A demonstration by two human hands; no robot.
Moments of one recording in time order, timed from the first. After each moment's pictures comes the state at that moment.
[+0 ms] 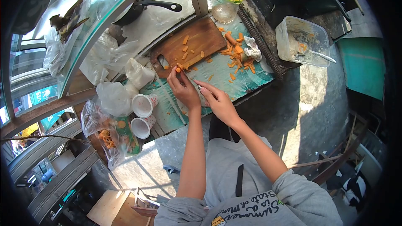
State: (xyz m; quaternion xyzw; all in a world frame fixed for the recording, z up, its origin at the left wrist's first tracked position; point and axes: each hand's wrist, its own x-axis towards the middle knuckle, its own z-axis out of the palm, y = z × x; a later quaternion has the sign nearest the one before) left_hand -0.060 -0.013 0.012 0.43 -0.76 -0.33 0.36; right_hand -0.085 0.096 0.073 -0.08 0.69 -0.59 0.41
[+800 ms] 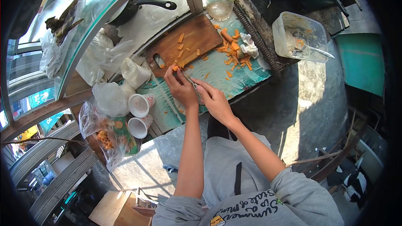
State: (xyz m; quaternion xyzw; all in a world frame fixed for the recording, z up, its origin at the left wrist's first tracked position) left_hand -0.061 -0.012 0.014 0.42 -0.78 -0.30 0.35; right_hand -0.081 0.093 0.065 -0.08 0.73 -0.56 0.39
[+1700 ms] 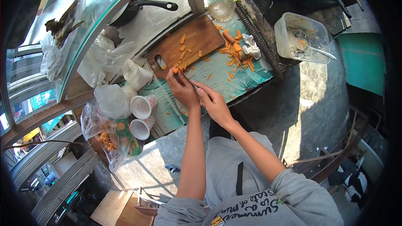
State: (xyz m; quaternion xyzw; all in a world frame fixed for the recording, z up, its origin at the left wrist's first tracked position) left_hand -0.059 -0.013 0.010 0.44 -0.77 -0.31 0.34; right_hand -0.075 0.089 0.067 -0.07 0.69 -0.59 0.41
